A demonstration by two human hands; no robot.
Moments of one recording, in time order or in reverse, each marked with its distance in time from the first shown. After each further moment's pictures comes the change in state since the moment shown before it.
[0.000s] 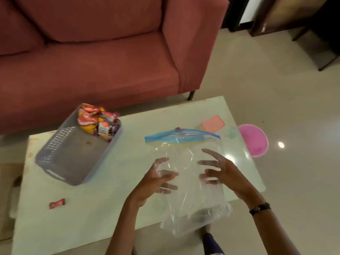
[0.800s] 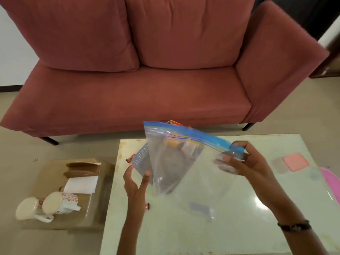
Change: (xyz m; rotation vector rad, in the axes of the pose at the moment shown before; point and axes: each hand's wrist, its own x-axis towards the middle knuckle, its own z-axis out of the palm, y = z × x) left_hand -0.176 -0.021 -0.296 -0.175 0.924 0.390; right_hand 0.009 -0.154 0.319 0.053 -0.030 -0.538
